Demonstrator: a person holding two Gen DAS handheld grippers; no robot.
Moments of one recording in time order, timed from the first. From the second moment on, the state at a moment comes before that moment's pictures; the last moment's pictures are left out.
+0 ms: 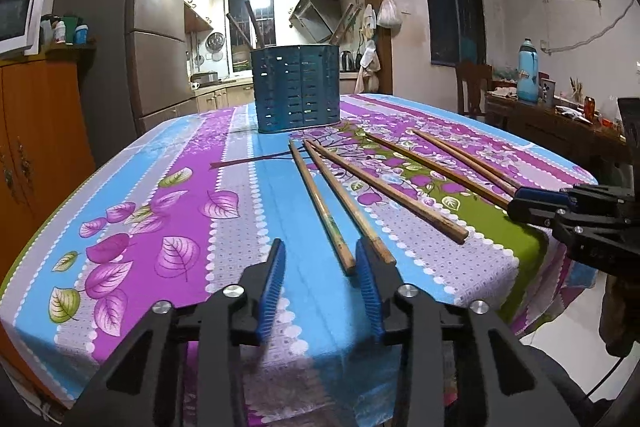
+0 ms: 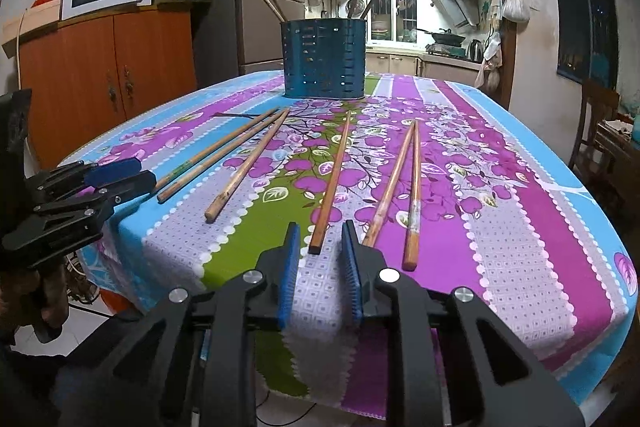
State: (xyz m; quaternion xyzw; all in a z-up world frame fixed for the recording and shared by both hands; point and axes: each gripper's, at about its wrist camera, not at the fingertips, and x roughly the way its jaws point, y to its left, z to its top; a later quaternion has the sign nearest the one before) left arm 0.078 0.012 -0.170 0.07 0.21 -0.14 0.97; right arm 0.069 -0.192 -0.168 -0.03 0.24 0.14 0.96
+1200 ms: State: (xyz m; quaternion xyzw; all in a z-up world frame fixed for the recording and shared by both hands) left arm 0.080 0.006 -0.186 0.07 0.16 -0.11 0.98; right arm 0.066 -0.183 -0.175 -0.01 0.21 0.14 0.97
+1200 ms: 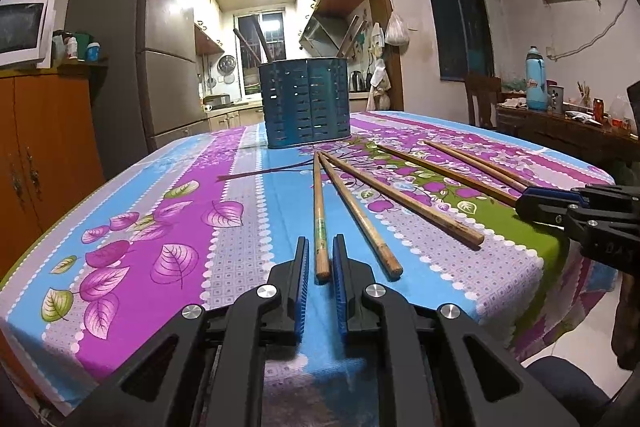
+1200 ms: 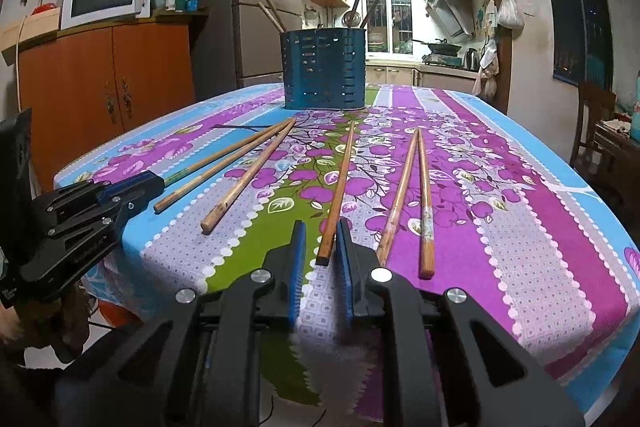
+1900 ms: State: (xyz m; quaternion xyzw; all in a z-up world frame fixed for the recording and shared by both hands) left arm 0.053 0.017 -0.106 0.05 0.08 -0.12 0.99; right arm 0.046 -0.195 -0.084 -0.02 0.12 0.14 0.98
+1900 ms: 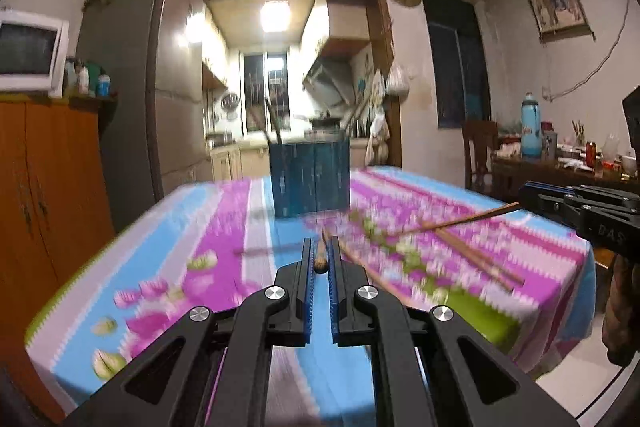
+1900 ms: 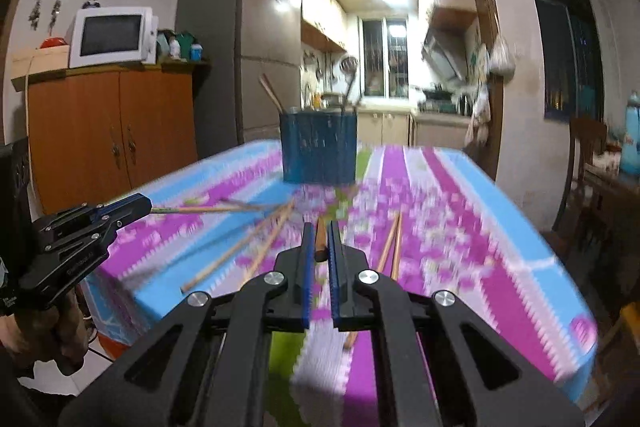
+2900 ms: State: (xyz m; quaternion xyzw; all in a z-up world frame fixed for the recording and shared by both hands) left arm 0.165 0.006 0.035 0.05 0.08 -0.14 0.99; right arm 0.150 -0.201 0.039 -0.04 0.13 0.19 0.97
